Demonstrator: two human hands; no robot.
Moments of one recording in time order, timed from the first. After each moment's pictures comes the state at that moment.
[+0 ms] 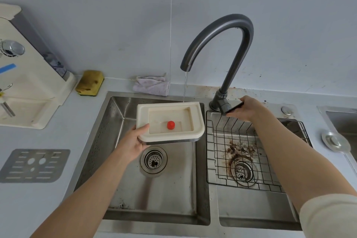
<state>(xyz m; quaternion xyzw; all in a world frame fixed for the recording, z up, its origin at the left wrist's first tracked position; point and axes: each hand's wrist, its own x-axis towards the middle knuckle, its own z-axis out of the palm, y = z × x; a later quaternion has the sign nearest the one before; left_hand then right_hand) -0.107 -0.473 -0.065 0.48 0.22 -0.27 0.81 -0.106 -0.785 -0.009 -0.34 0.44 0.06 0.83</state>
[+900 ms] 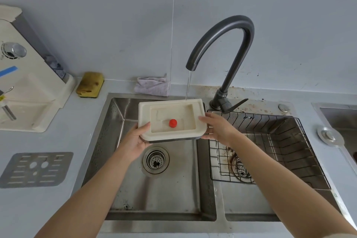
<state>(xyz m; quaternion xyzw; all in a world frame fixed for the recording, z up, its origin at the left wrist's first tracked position) -0.100 -0.459 -0.073 0.46 0.16 -0.29 0.82 -0.147 -0.700 -0.037 -0.64 0.27 0.18 0.70</state>
